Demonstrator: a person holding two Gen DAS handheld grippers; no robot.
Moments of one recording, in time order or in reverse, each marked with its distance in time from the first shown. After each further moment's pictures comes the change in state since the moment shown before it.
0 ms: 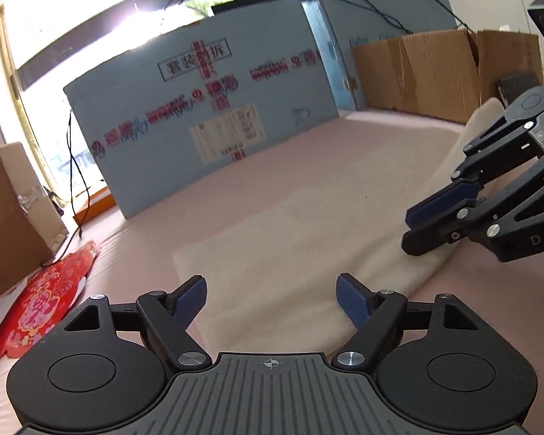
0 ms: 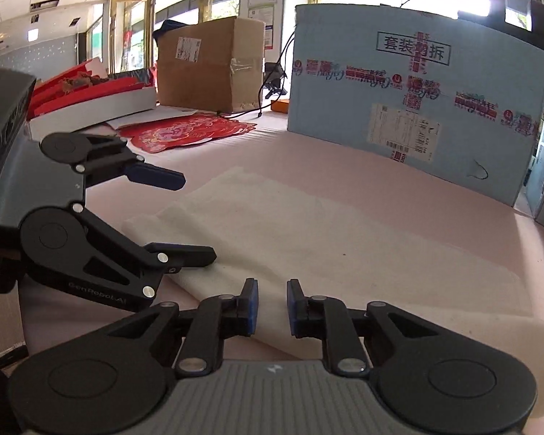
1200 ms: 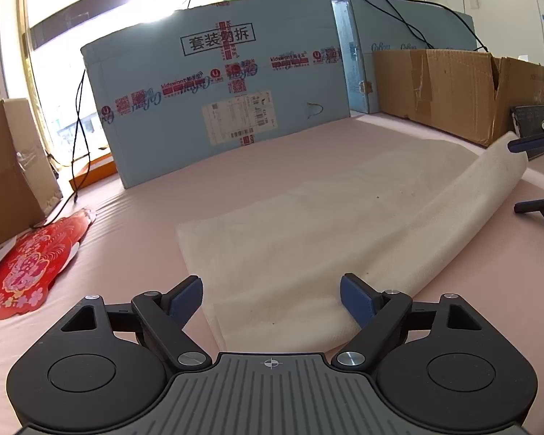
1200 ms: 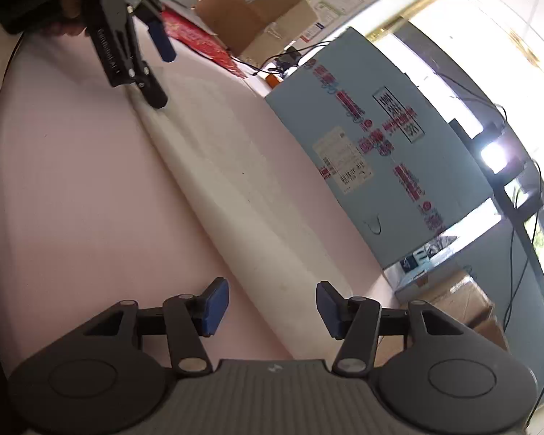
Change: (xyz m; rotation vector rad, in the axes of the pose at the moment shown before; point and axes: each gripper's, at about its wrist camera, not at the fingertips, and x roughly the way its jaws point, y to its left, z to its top) left arm 0.001 0.017 -0.010 -0.124 0.022 -0.034; right arm -0.051 0.011 -0.050 -0.773 0.075 -0.380
